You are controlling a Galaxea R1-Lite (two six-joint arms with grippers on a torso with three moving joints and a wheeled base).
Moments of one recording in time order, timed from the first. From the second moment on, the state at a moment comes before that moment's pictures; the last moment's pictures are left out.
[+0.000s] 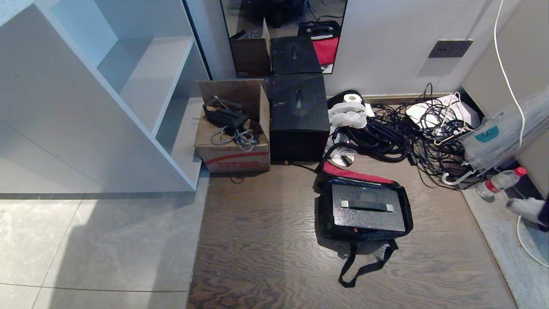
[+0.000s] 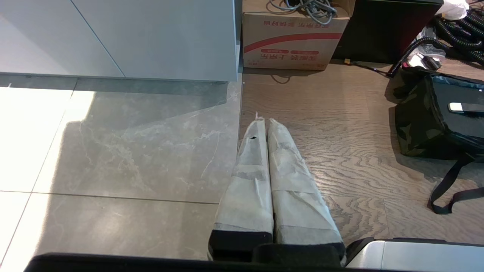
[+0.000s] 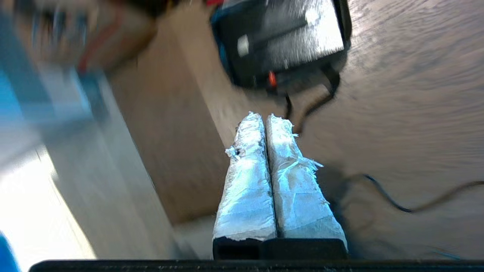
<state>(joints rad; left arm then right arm) 0.00 0.00 0.00 0.00 0.01 -0.01 -0.01 1.11 -0.67 0.03 0.03 0.56</state>
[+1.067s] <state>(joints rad) 0.00 0.00 0.00 0.00 0.01 -0.01 -0.23 2.46 -1.25 -0.64 0.07 0.60</state>
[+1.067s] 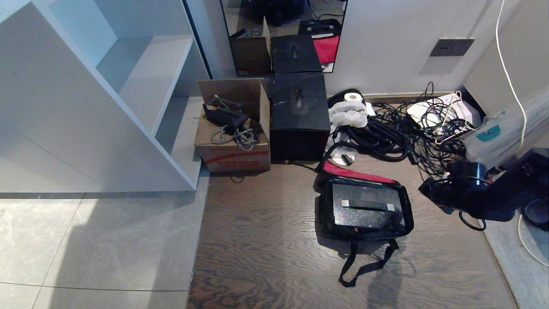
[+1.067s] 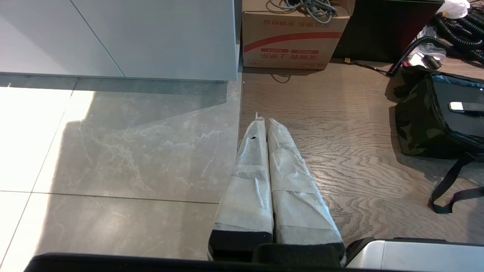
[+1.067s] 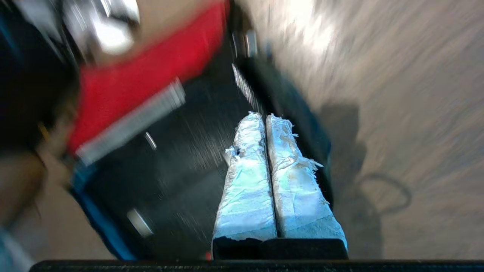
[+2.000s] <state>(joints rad) 0.00 0.00 0.00 0.00 0.01 -0.01 -0.21 2.65 -1.35 -0.60 0.12 0.41</state>
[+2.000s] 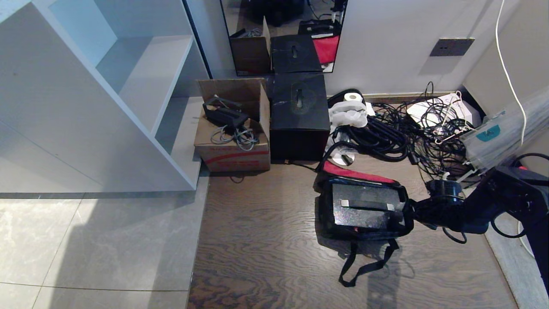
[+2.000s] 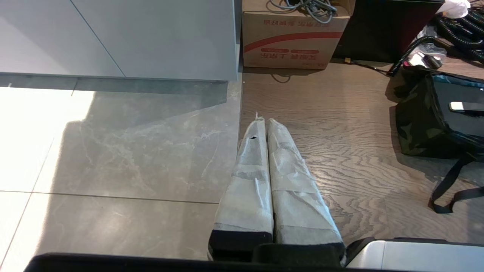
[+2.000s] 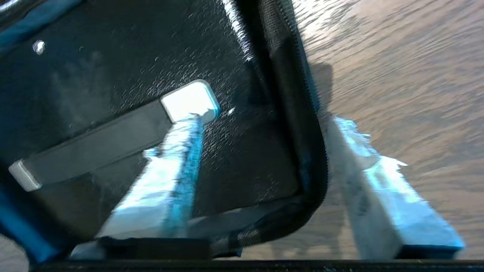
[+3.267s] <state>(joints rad) 0.00 0.00 0.00 0.00 0.01 -0.01 -0.24 2.79 -1.51 -0.71 -0.03 0.10</state>
